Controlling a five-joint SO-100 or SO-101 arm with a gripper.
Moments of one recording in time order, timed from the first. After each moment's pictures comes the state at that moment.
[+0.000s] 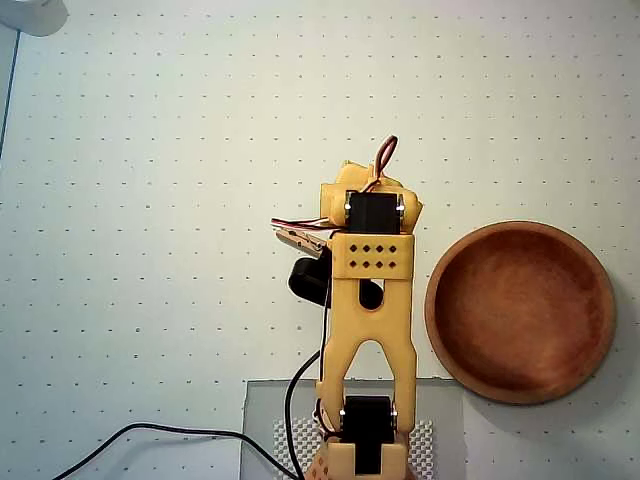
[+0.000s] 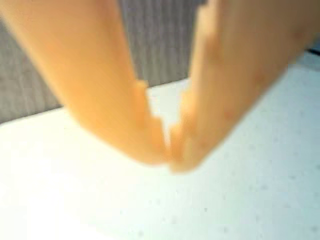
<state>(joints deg) 0.9 104.7 87.6 90.8 -67.1</state>
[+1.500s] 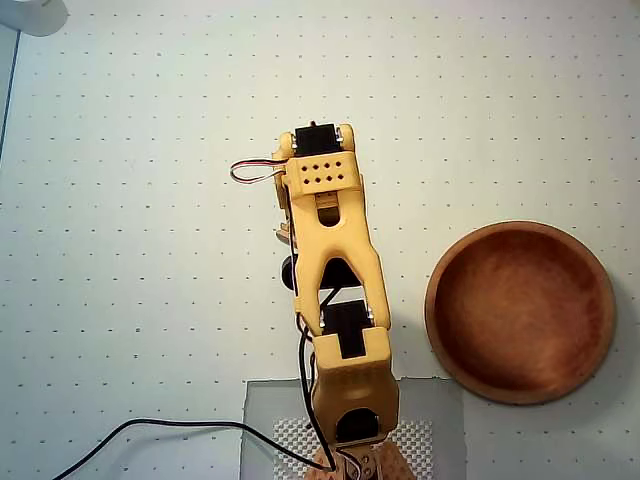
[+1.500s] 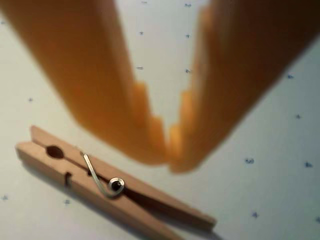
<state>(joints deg) -10.2 77.6 76.6 100.5 -82.0</state>
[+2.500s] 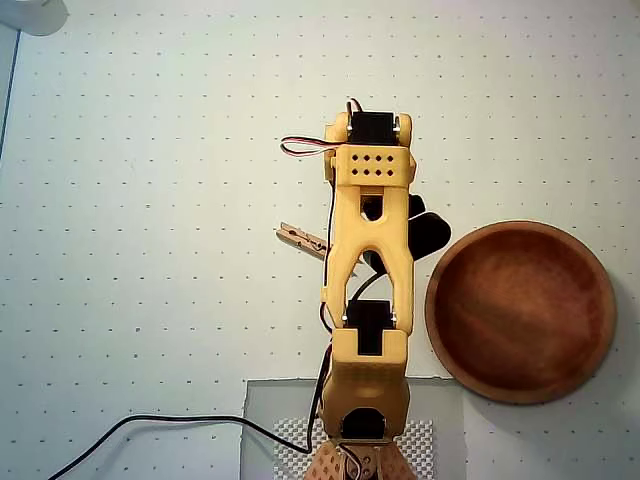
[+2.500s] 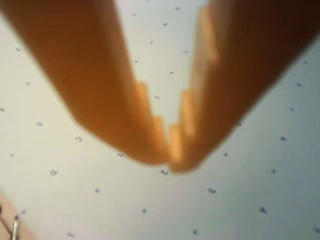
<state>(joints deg) 2.8 77.6 66.7 100.6 -119.0</state>
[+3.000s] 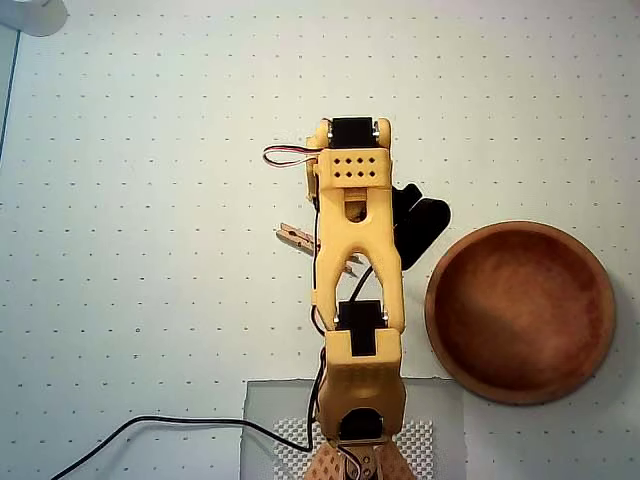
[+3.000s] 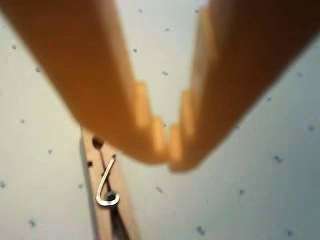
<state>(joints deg) -4.0 77.6 74.0 100.6 -134.2</state>
